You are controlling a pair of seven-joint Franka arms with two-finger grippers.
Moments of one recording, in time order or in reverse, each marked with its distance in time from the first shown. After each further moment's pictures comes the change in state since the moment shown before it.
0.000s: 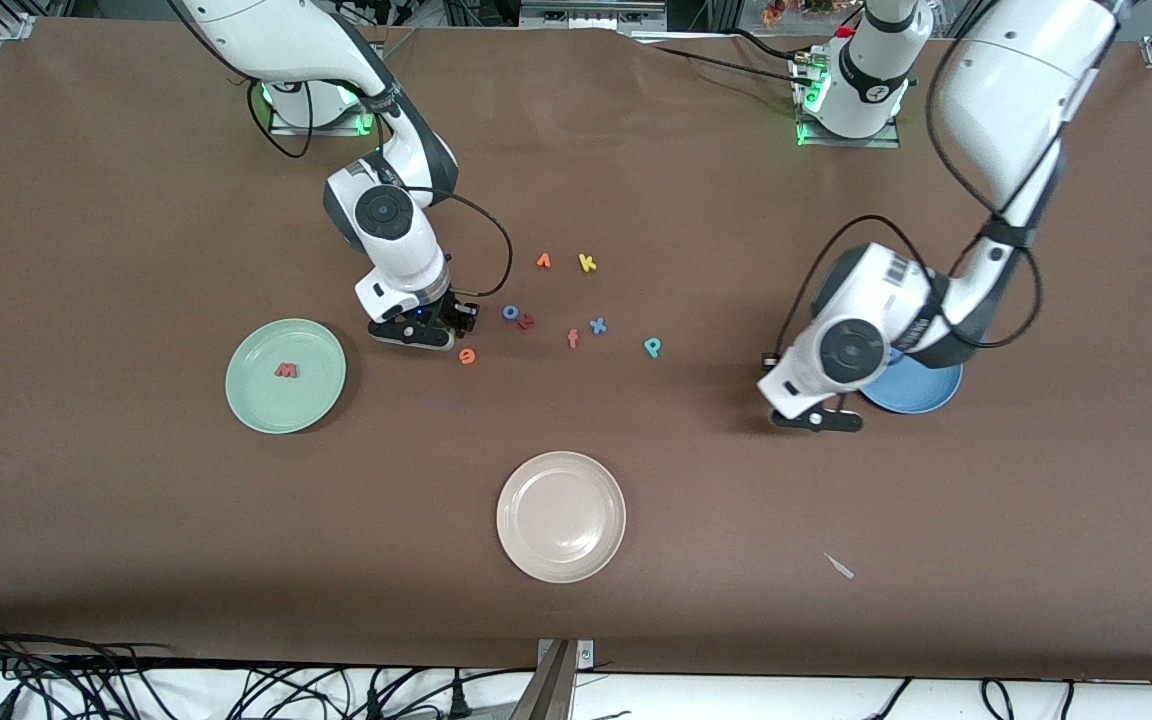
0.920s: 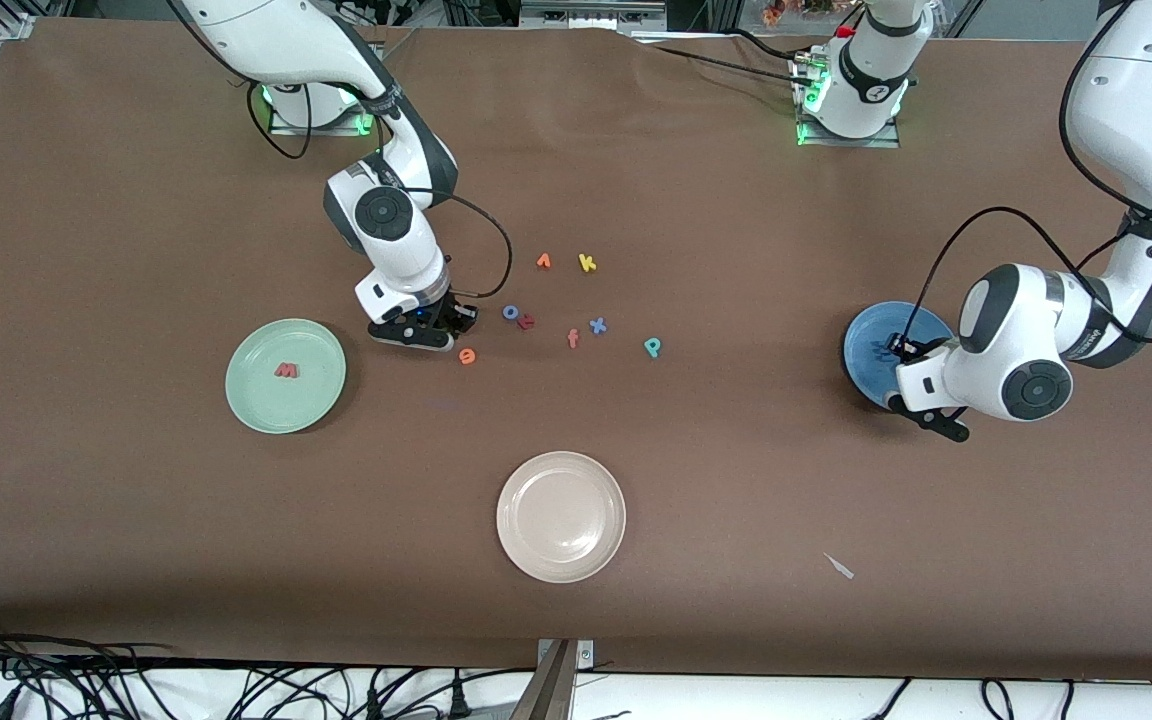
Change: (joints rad) left arm 0.260 -0.013 -0.018 -0.029 -0.003 -0.104 0.525; right arm 0.000 0.006 -0.002 0.000 -0.002 0.013 -0.001
